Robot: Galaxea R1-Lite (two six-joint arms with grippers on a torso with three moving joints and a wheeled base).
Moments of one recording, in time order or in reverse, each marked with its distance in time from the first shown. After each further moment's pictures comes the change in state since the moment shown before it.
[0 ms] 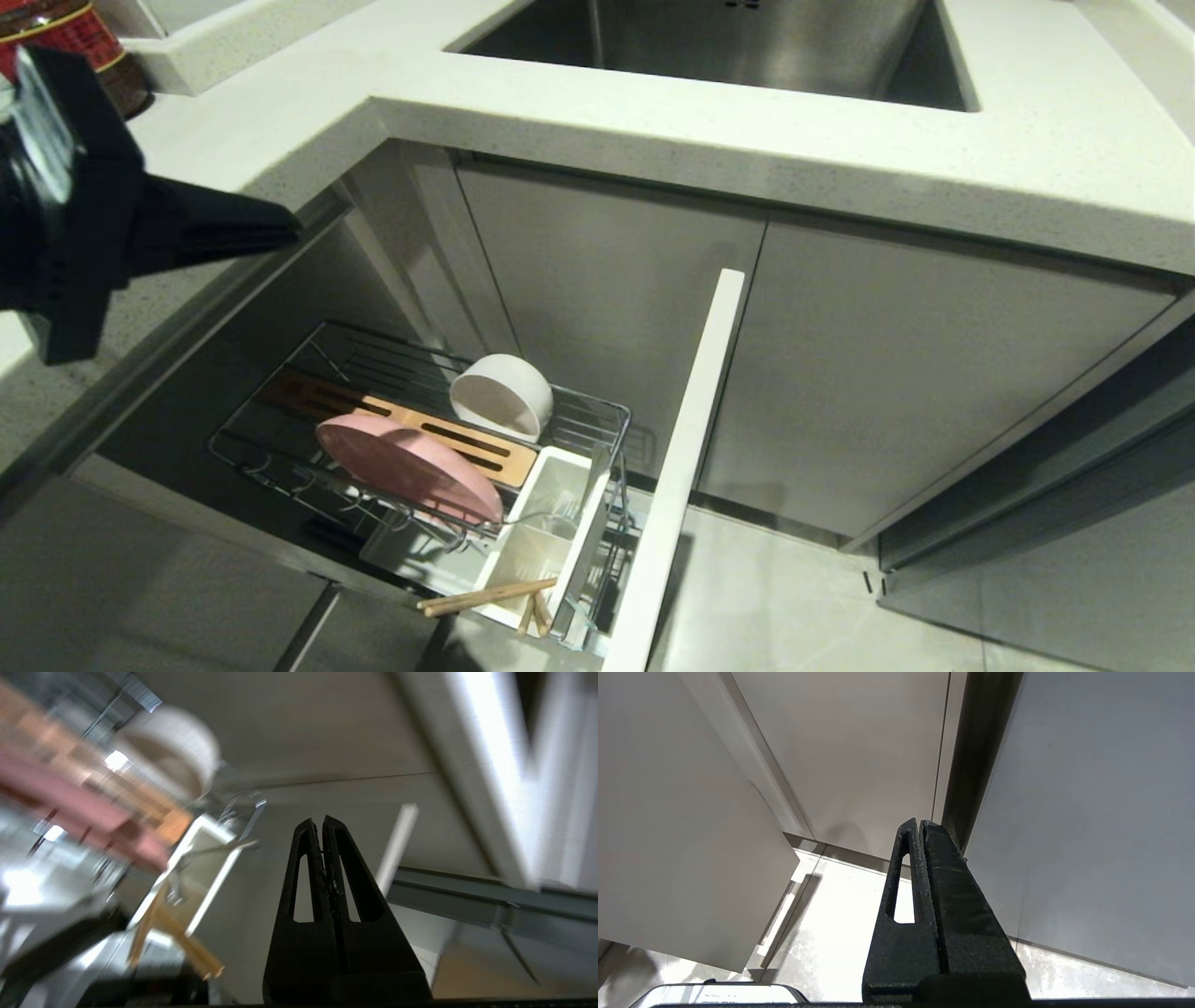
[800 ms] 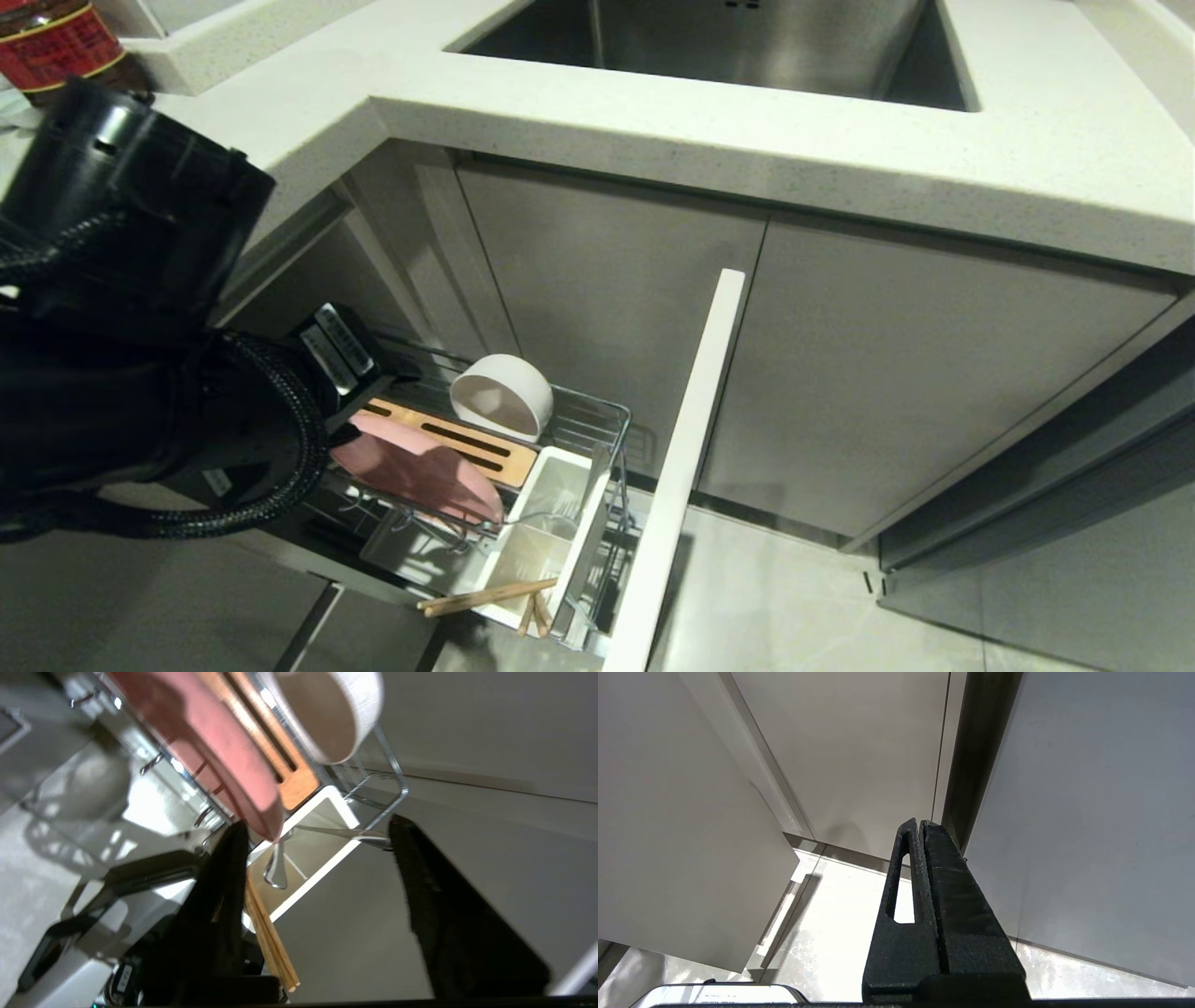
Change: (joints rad) left arm -0.030 0.188 0.148 0.096 0.217 -0.261; right arm 0.000 0.000 0.000 0.000 0.000 0.000
